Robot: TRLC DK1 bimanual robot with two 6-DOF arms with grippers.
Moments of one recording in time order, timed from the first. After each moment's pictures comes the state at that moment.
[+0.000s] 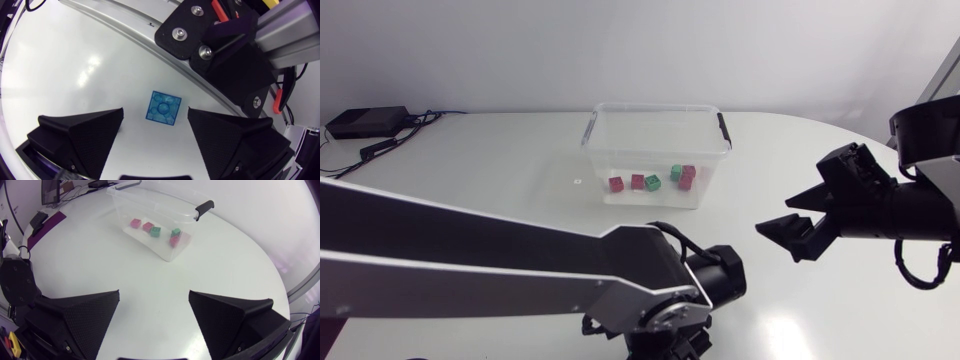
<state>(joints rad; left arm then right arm) -1.15 1.94 1.21 -0.83 0.24 1.39 0.08 1.07 0.71 -0.51 -0.36 -0.43</state>
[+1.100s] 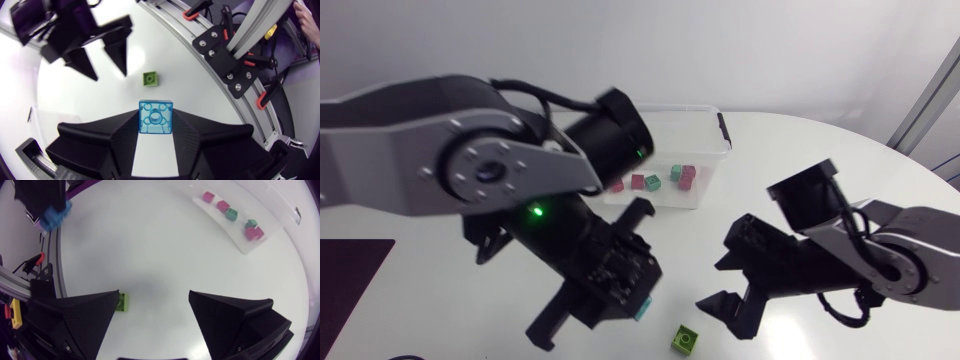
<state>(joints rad) -0.88 1.52 1.22 -0.95 0.28 1.30 0.52 1.24 0.58 -0.41 -0.31 -0.37</state>
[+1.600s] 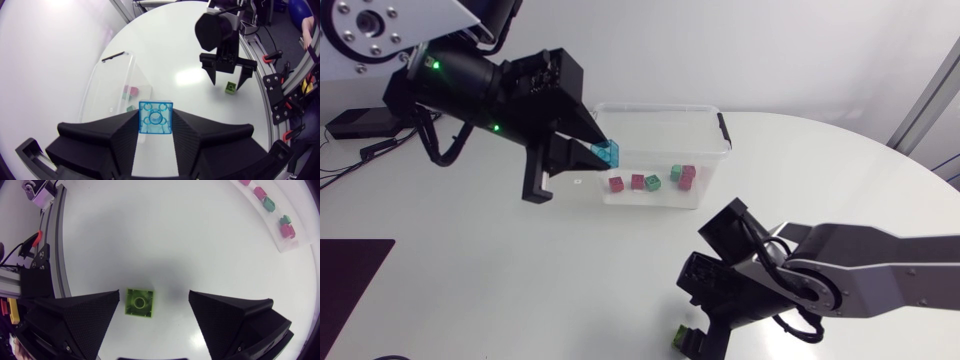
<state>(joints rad) -0.50 1.49 1.38 -0.76 0.41 1.05 0.73 1.46 0.61 -0.38 -0.23 -0.28</state>
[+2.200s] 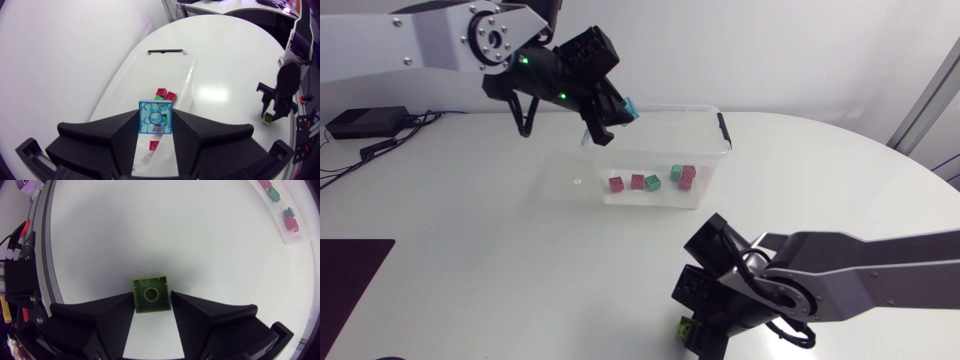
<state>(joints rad) -0.44 1.81 1.58 -0.46 0.35 0.76 0.77 1.54 0.61 -0.38 -0.14 -0.27</state>
